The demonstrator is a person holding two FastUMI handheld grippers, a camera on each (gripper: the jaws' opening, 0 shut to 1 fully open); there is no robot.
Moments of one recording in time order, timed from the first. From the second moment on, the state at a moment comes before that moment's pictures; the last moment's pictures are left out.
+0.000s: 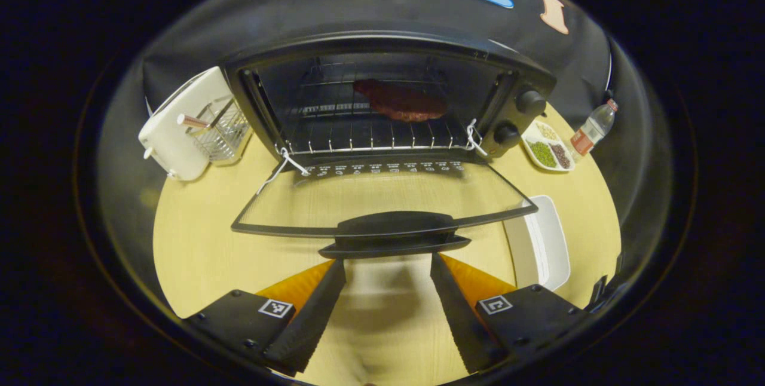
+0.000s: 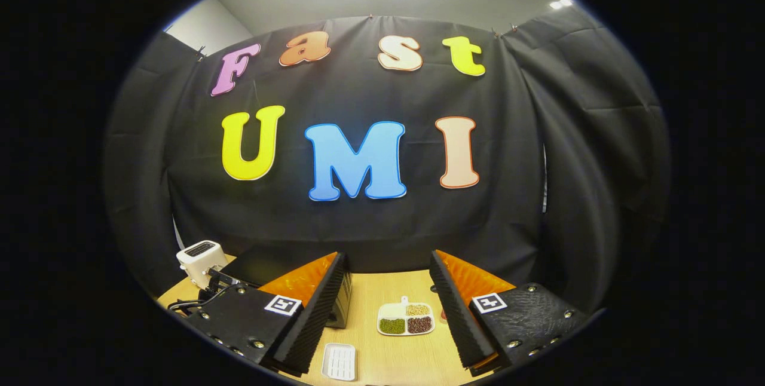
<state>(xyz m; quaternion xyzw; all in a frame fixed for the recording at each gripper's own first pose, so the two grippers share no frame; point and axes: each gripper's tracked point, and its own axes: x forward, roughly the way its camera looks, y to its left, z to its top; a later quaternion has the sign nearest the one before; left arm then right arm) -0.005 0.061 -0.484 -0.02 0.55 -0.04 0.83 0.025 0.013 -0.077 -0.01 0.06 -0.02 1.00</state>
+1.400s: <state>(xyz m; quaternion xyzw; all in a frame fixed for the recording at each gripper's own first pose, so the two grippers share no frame) 0.030 0.066 -0.426 0.00 0.47 -0.04 0.88 0.013 -0.007 -0.071 -0.01 0.06 -0.03 1.00</state>
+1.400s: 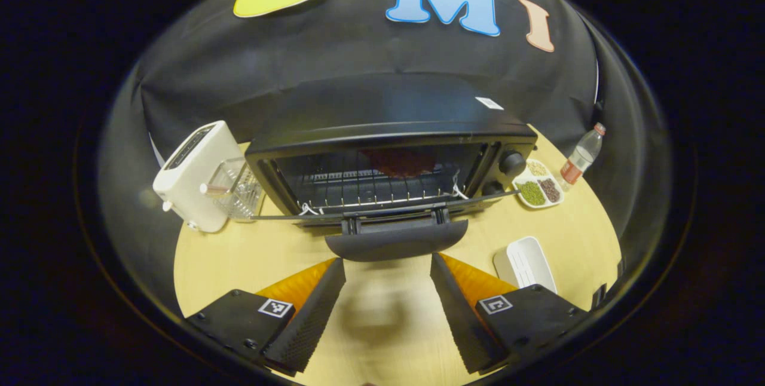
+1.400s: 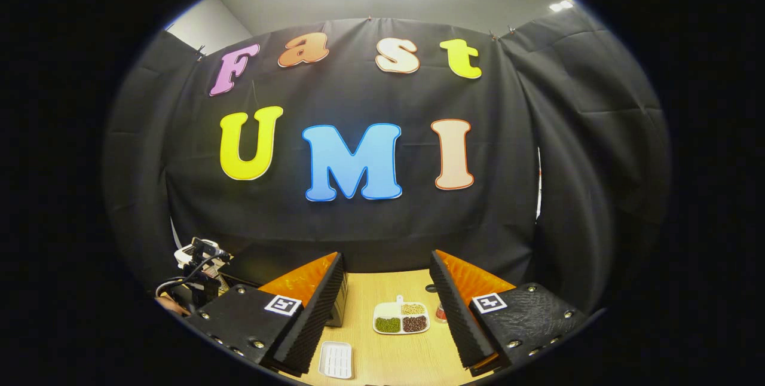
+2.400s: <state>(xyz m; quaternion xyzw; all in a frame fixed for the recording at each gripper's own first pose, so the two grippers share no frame) 0.053 0.043 -0.131 -0.01 0.14 -0.04 0.99 0.016 0.014 -0.031 0.00 0.03 0.01 1.00</state>
